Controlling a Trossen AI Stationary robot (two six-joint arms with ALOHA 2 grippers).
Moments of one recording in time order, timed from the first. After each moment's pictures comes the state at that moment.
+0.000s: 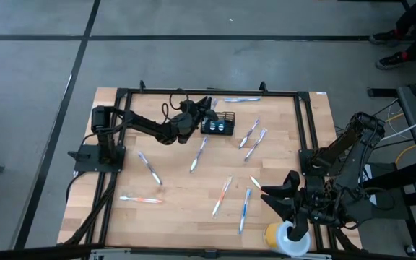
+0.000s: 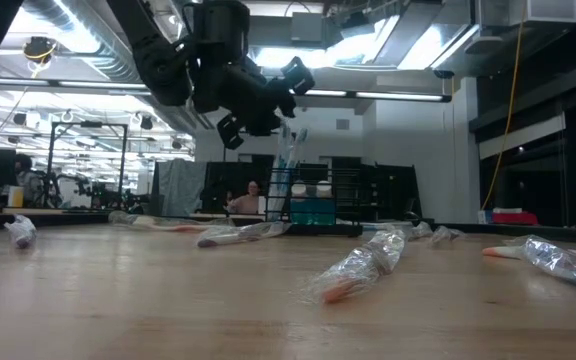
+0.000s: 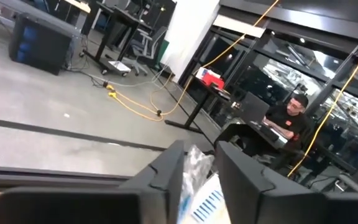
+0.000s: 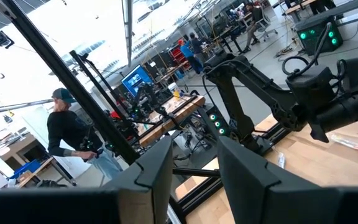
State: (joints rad) left arm 0.18 1.85 0.89 1.03 -0.90 -0.54; right arm 1.03 1.42 1.24 0.43 1.27 0.38
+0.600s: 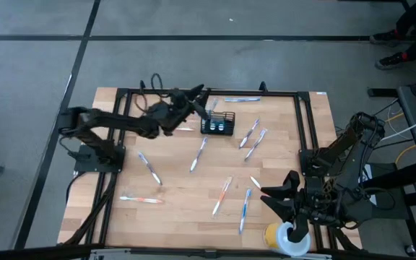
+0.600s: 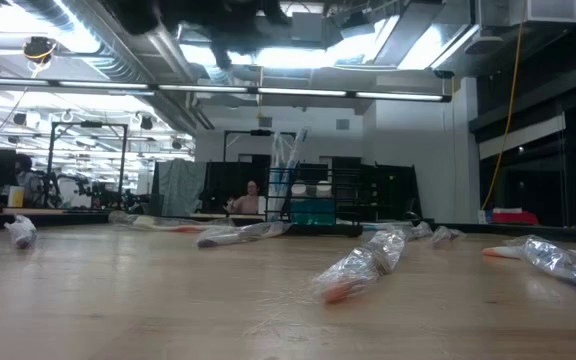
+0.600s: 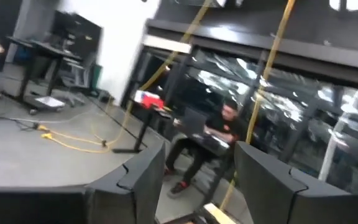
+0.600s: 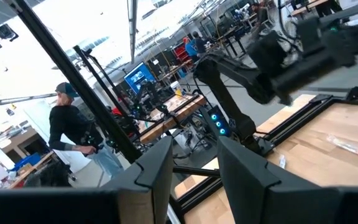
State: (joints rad) left arm 0.17 1.48 0.89 0.88 -0.65 -0.27; right arm 1.03 1.42 1.24 0.43 1.25 0.35
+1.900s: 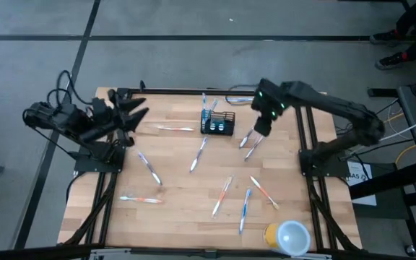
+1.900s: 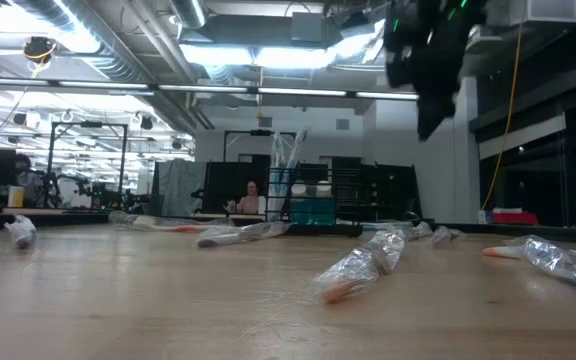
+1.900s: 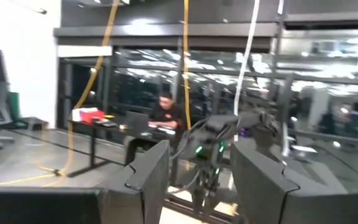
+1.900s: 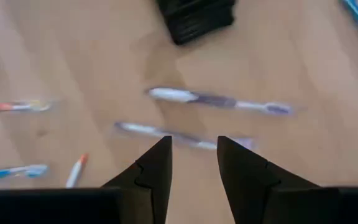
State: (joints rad) left arm -0.38 0.66 0.89 0.16 -0.83 0.13; right arm -0.52 1.43 1.24 -1.12 -0.17 -0.05
